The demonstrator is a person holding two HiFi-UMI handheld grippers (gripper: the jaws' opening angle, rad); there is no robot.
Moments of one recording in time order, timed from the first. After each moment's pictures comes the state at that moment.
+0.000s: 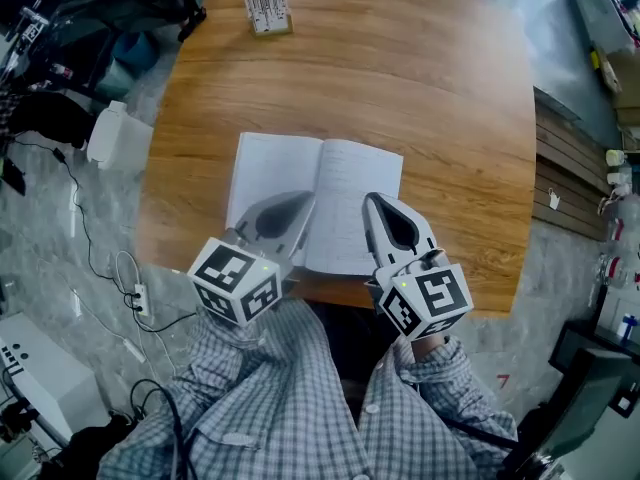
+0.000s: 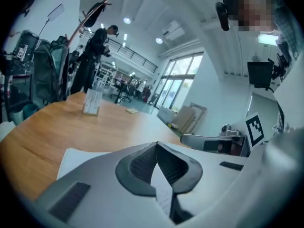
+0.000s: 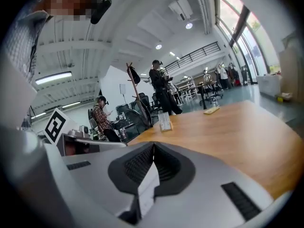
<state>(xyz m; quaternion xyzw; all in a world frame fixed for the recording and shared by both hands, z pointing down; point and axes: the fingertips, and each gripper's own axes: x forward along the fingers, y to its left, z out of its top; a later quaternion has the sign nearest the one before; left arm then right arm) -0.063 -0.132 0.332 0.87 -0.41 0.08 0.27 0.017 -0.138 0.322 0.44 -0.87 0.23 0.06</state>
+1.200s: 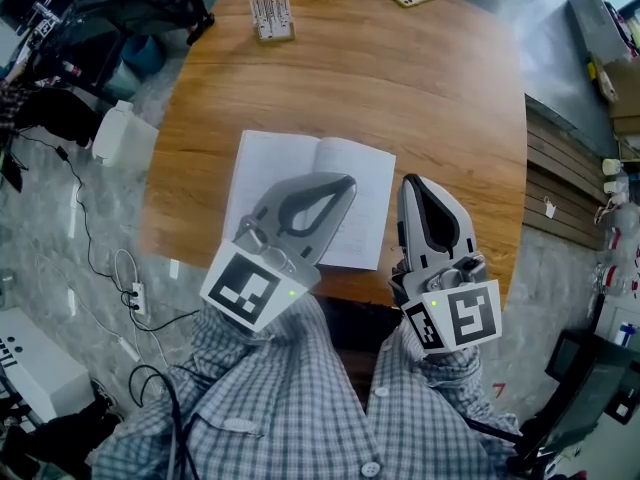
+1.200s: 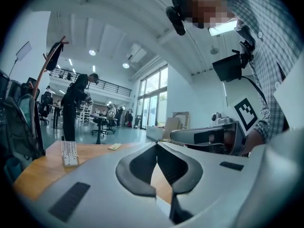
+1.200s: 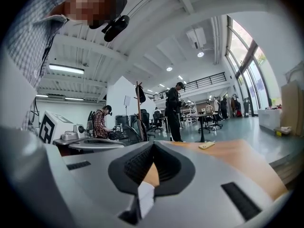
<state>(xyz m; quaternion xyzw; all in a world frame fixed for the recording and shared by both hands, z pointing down) -0.002 -0.127 0.215 0.93 -0.36 0.02 0.04 0.057 -0.139 0.211 0.47 -0.88 0.08 0.01</state>
